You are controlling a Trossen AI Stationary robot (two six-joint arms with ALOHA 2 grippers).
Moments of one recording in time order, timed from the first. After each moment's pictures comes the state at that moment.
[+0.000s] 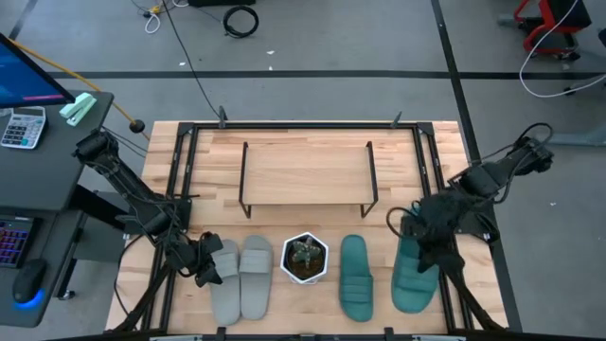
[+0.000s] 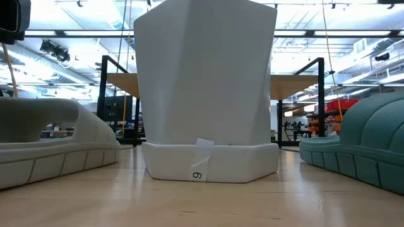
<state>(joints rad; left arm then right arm) -0.83 0.97 0.48 -0.15 -0.09 -1.56 0.49 1.03 1.18 -0.92 -0.55 0.88</state>
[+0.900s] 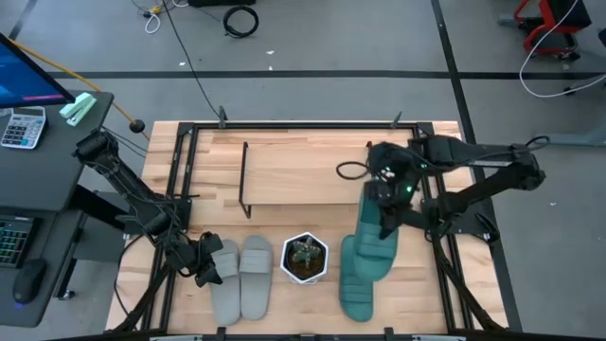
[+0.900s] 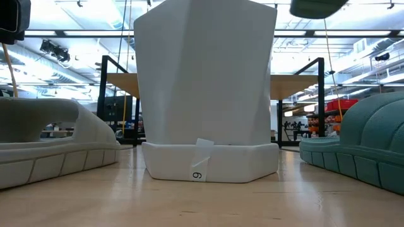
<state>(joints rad) -0.83 0.97 0.48 -0.15 -0.09 -1.56 -0.01 1.30 1.42 -1.08 -0.89 0.28</state>
